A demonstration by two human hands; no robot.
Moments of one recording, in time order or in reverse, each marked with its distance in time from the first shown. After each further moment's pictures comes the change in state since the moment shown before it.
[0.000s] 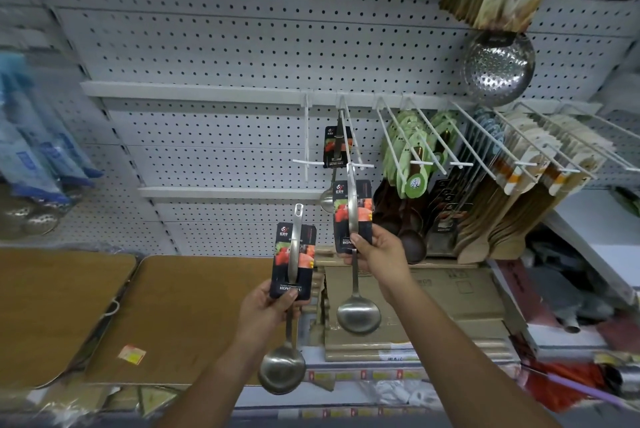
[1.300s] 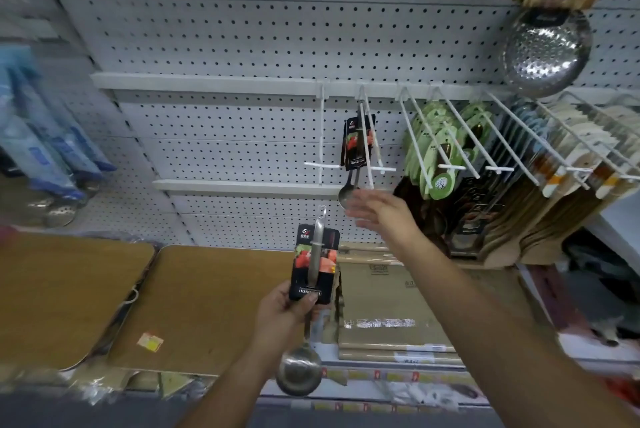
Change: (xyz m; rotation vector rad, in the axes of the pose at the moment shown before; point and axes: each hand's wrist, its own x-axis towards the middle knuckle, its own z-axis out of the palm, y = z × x) left_hand 0.019 -0.011 0.006 0.054 -0.015 0.005; right_hand 0.077 -0.033 0.011 -0.076 -0.095 0.070
